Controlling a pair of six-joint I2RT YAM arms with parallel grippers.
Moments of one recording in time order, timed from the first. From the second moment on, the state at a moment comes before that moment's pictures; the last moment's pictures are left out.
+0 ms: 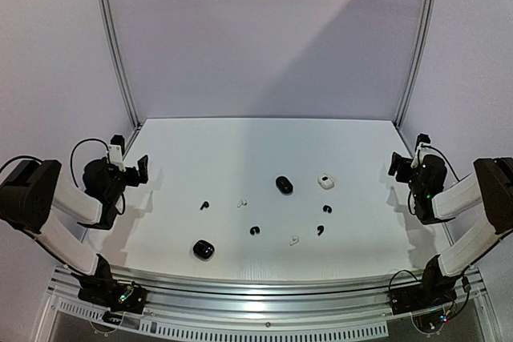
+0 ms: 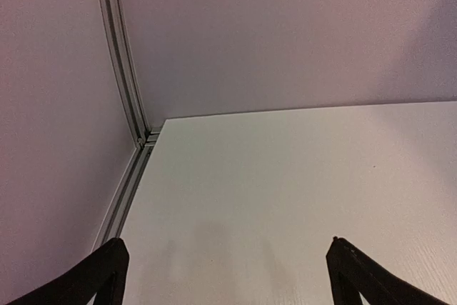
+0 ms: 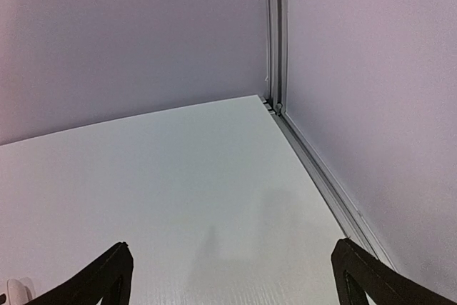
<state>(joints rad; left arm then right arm) 0.03 1.52 0.26 1.16 0.03 0.09 0.01 1.51 0.33 1.02 0.21 0.13</state>
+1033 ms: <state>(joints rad) 0.01 1.40 0.86 0.14 0.42 -0.09 0.44 1.95 1.36 -0.36 -0.02 0.17</state>
